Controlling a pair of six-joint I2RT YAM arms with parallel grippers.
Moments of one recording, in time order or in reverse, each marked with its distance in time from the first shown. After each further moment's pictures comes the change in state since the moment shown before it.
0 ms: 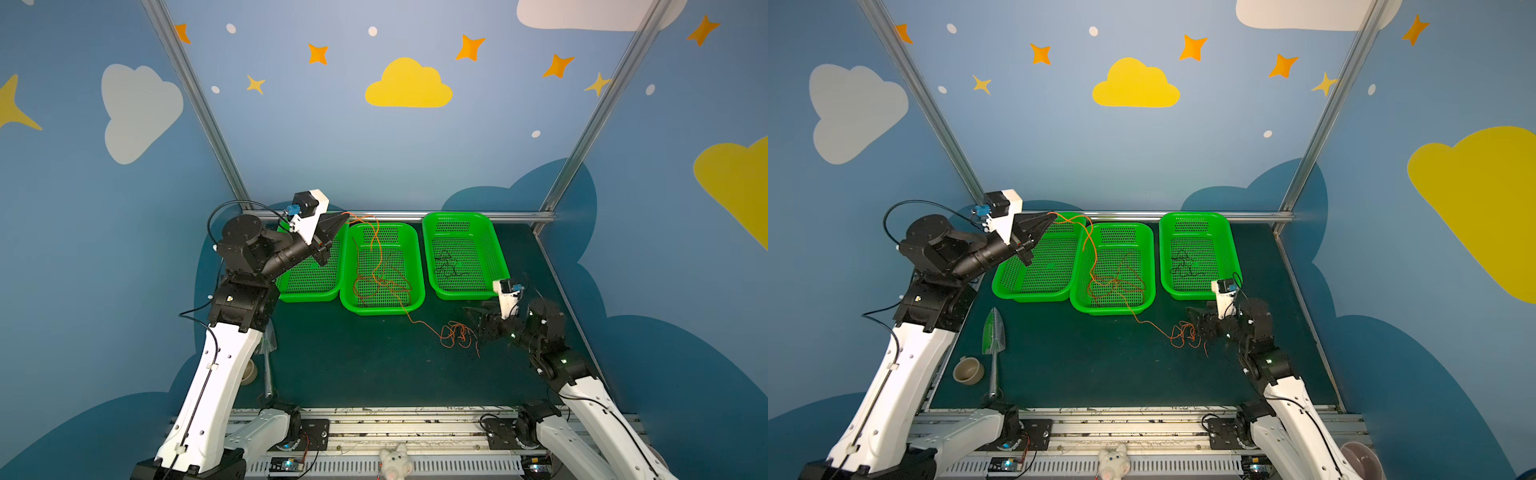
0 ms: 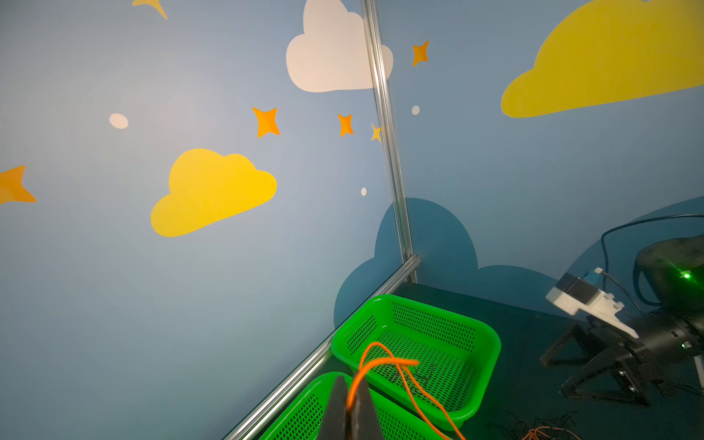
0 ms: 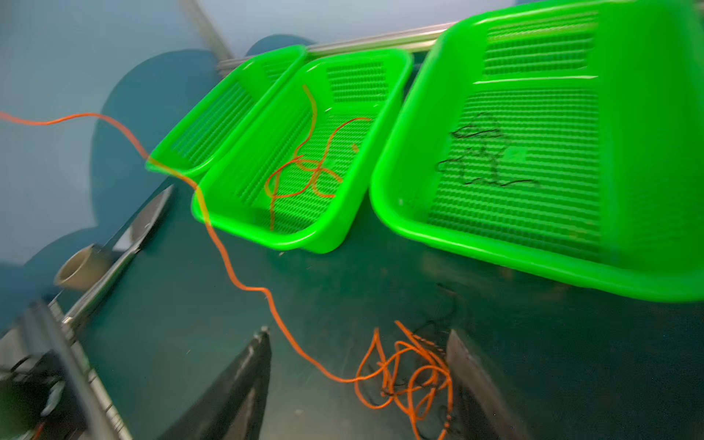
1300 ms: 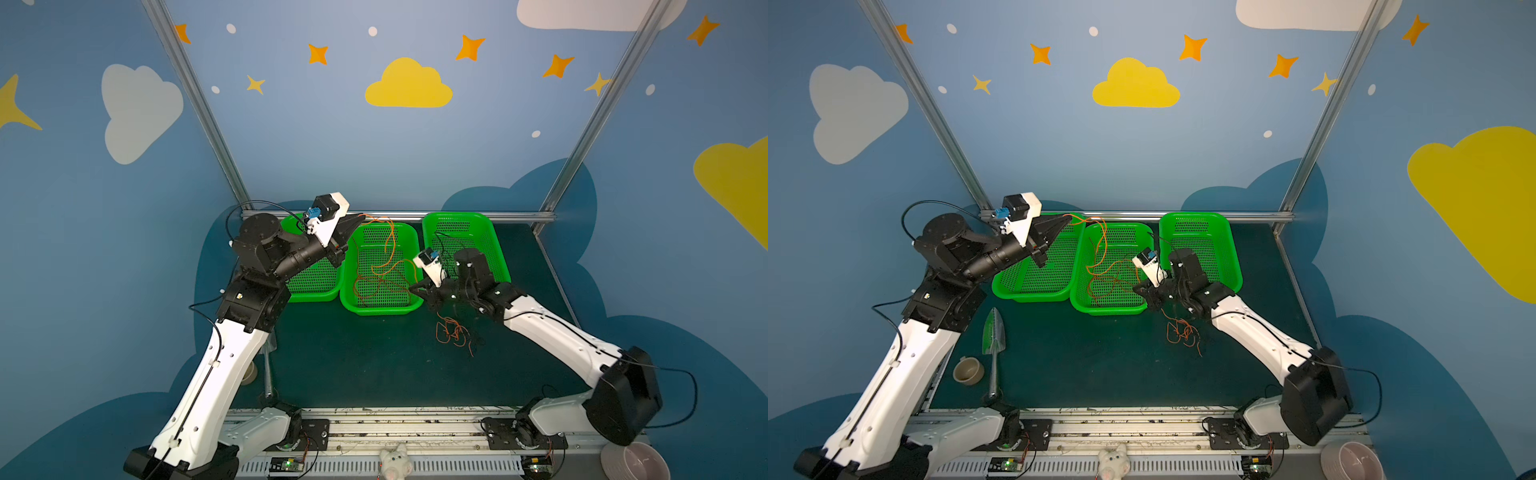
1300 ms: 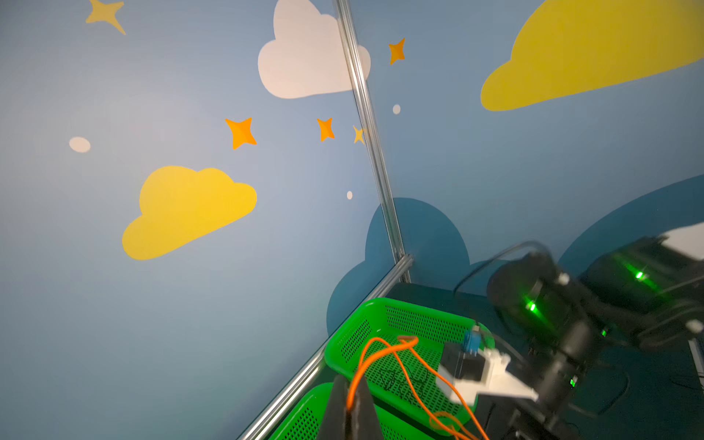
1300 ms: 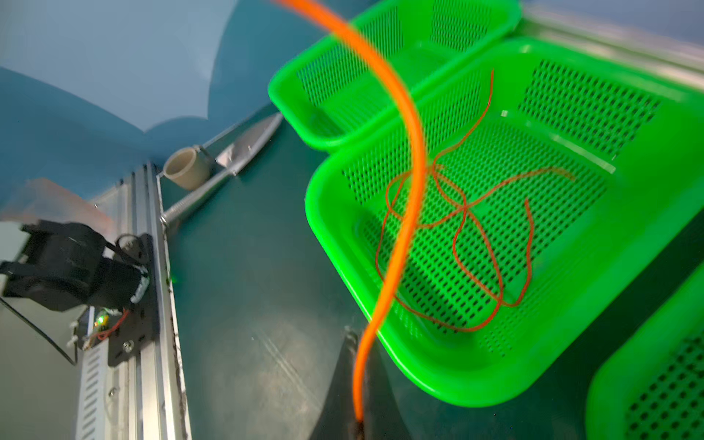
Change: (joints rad) left arm -0.128 0.002 -0.010 -0.023 -0.111 0.059; right arm 0.315 0.608 0.549 0.012 -0.047 -0.179
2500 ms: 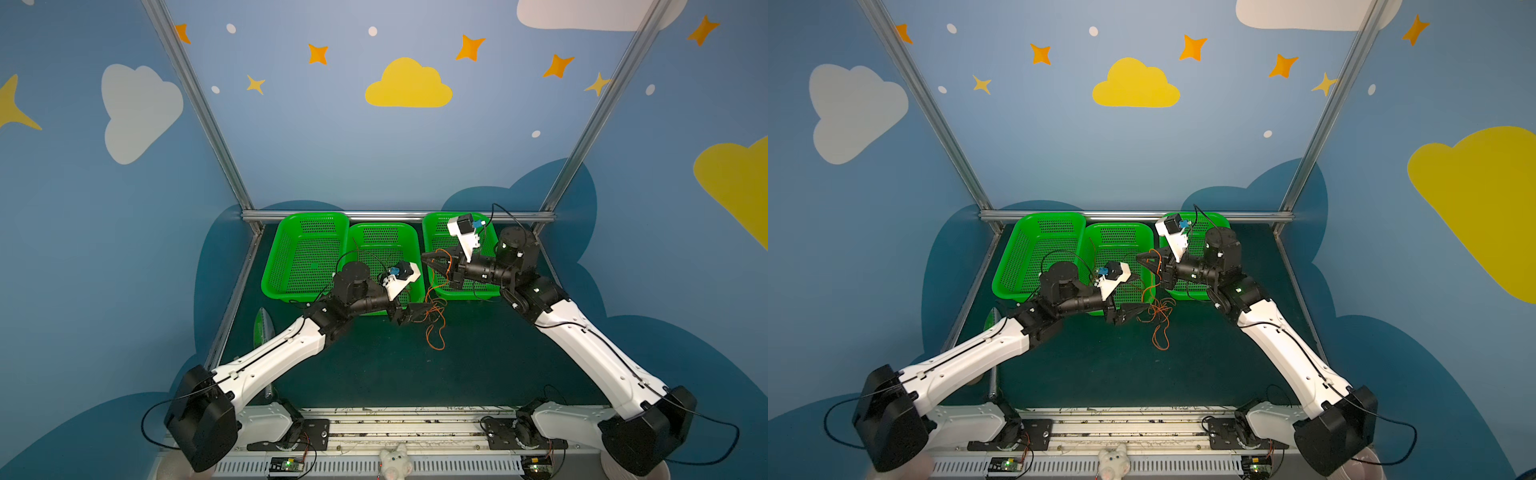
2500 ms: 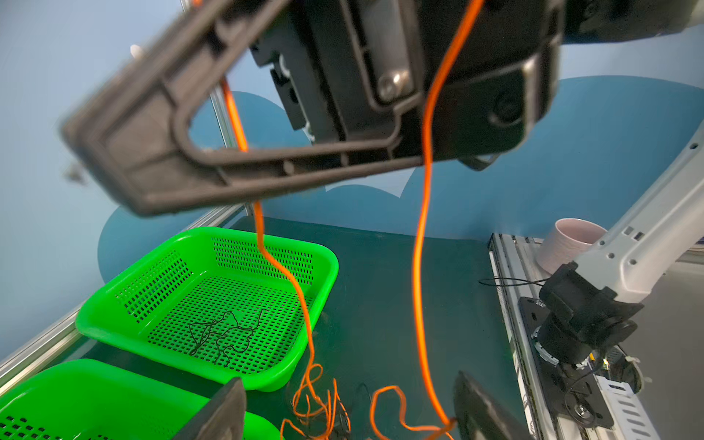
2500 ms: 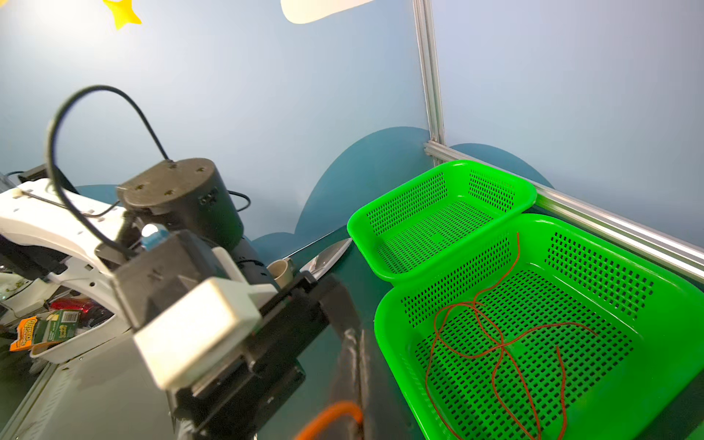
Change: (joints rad) left arm -0.386 0.216 -0.432 0.399 0.006 -0.095; right arm -0.100 -0.108 0.100 0.147 -0.283 0.193
